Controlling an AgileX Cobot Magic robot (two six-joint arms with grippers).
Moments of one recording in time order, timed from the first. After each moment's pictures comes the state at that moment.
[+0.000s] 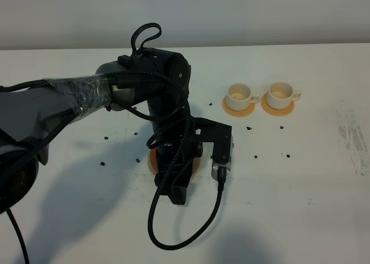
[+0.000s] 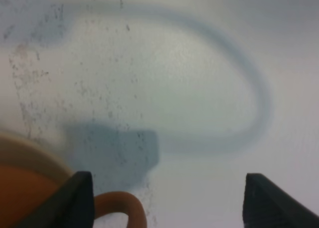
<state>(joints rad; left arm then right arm) -0.65 2.22 -1.67 -0.22 1.19 1.14 -0.07 -0.01 -0.49 0.02 1.07 -0.09</state>
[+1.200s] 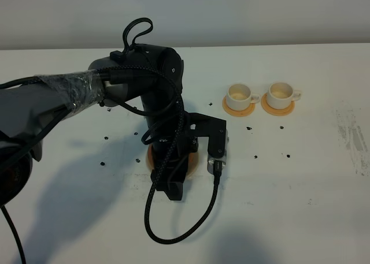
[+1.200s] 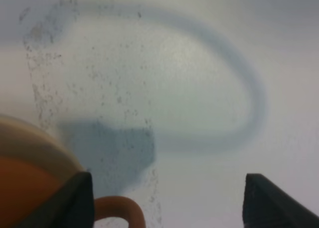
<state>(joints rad) -0.62 2.21 -1.66 -0.23 1.19 1.14 -0.07 -0.01 -0.49 0.02 1.07 -0.09</state>
